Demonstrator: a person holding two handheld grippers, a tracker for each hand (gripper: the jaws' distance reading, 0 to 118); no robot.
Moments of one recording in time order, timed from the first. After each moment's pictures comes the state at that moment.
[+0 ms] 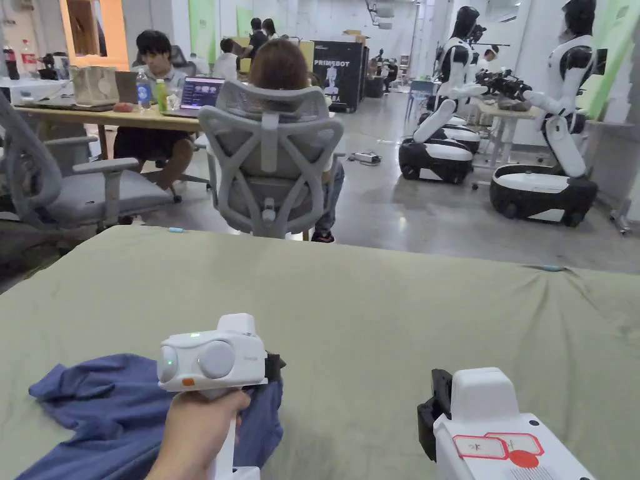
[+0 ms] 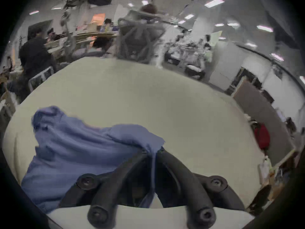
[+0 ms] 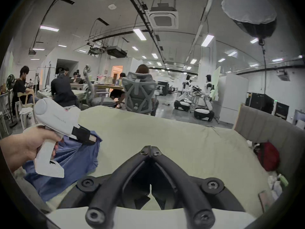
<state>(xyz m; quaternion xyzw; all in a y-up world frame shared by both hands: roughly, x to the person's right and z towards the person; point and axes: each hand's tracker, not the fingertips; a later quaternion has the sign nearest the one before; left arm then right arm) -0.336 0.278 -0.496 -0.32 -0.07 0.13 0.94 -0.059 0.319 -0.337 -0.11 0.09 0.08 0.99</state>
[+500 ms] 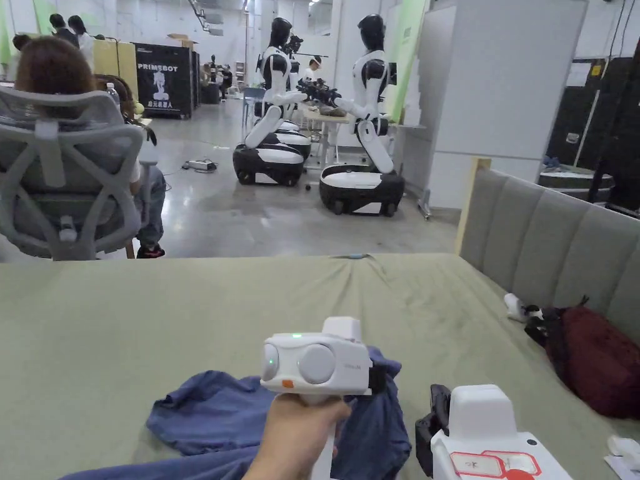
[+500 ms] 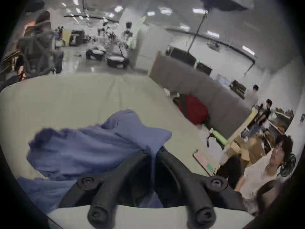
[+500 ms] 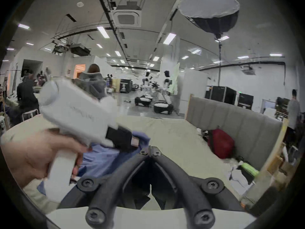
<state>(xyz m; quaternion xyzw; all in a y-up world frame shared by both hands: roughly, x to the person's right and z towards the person) 0.061 0.284 -0.496 -0.35 -0.36 0.06 0.86 0.153 0.319 -0.277 -0.12 -0.09 0.06 0.99</state>
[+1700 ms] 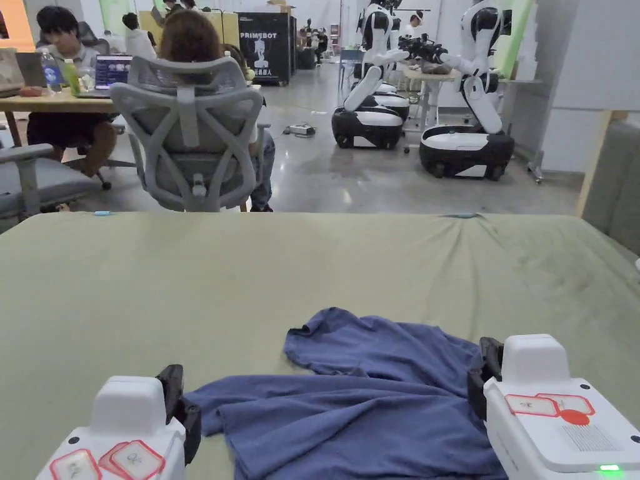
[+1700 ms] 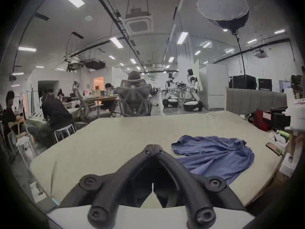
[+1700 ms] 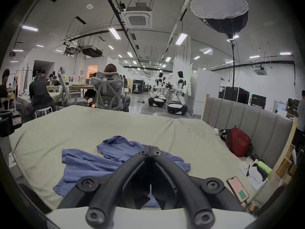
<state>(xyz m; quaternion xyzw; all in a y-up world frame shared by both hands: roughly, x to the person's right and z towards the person) -0.276 0.294 -0.233 -0.09 0.02 -0.03 0.99 0.058 0.302 -0.273 -0.12 -0.01 0.06 0.99</state>
